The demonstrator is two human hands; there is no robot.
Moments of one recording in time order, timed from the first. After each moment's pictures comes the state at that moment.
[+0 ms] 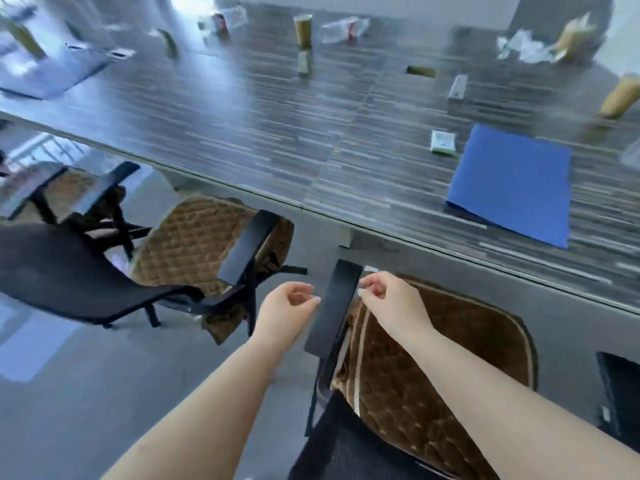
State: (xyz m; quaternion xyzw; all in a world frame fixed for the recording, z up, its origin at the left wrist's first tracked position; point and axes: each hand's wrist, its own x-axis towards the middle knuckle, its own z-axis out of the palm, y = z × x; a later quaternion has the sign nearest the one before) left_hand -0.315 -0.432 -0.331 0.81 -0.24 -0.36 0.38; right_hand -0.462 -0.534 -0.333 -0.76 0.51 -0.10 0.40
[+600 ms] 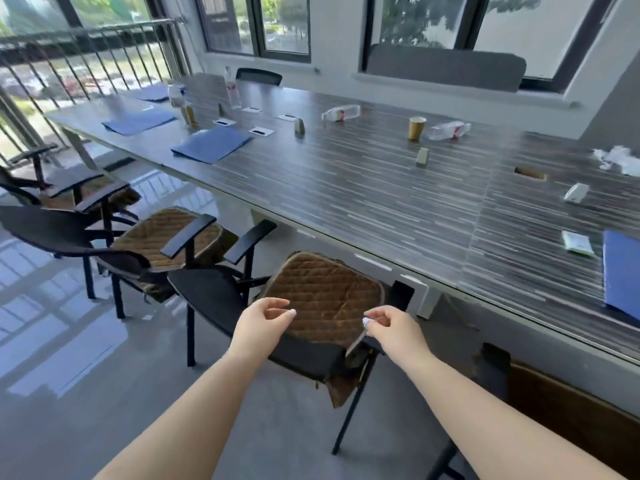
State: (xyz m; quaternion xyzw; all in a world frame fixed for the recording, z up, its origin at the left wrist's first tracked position) left_hand 0.005 -0.231 -0.233 0.82 -0.17 -0.28 0.47; right_hand -0.159 -0.385 -0.263 -0.74 0.47 -0.11 0.47
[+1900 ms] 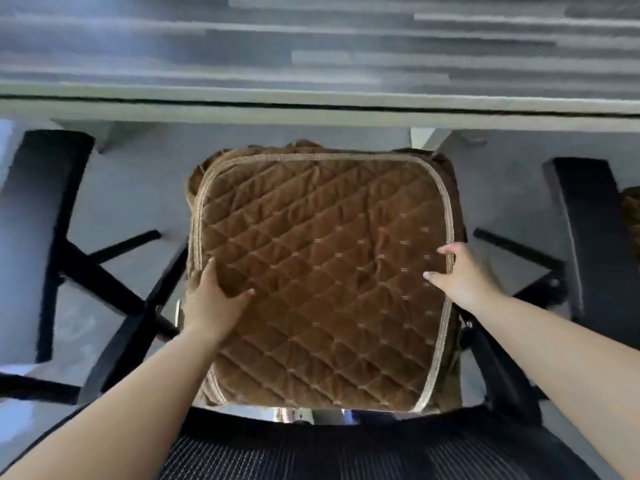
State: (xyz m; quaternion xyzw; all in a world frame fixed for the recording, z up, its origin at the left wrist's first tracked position) left_hand 0.349 -0.469 -0.632 0.87 -0.31 -0.39 0.07; right_hand 0.022 -0.564 -0.626 -0.54 0.77 0.06 0.33
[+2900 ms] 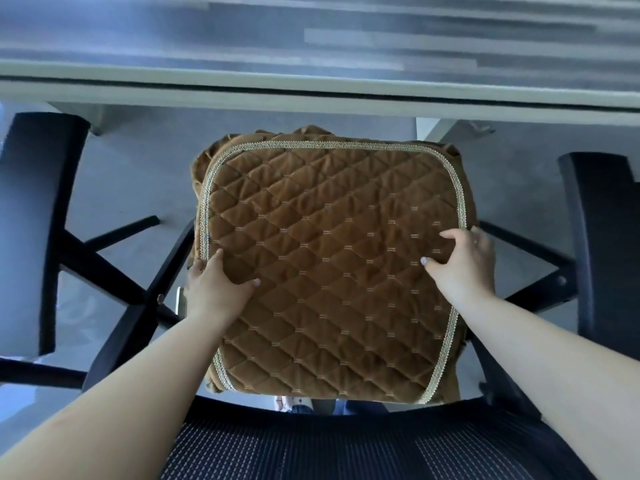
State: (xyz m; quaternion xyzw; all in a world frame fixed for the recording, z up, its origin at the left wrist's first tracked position) left_hand 0.347 -0.479 -0.632 0.87 -0.30 -0.39 0.04; right_hand 0.040 -0.557 -0.634 -0.55 0.79 -0.04 0.27
